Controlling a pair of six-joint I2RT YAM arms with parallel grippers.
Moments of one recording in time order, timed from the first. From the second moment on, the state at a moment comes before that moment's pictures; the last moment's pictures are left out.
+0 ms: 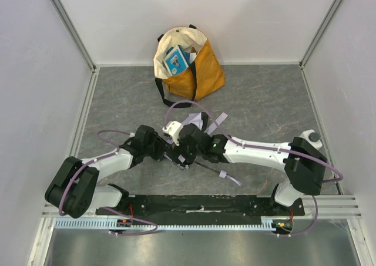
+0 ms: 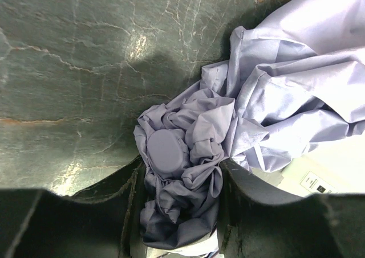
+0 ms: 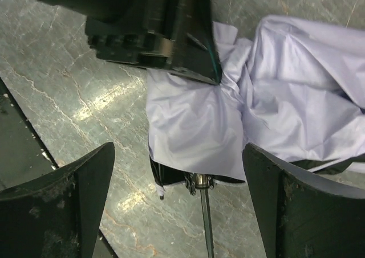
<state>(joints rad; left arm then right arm) -0.47 1.28 0.40 0.03 0.12 -1.30 1.07 1.60 1.07 -0.22 0.01 0.09</state>
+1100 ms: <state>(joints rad) -0.47 1.31 0.52 -0.22 0.14 -1.30 1.40 1.98 1.05 0.09 0.90 -0.19</state>
